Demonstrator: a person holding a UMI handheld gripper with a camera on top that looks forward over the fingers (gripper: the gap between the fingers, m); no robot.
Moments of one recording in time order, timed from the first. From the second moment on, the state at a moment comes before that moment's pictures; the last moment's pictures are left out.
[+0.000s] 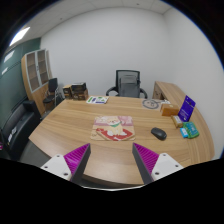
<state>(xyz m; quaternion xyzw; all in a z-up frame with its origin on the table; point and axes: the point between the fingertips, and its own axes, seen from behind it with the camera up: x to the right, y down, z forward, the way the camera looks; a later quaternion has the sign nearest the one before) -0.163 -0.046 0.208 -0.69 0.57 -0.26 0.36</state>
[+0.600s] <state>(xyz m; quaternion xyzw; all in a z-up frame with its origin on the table) -0.175 -0.183 0.192 -0.65 0.61 -0.31 0.32</state>
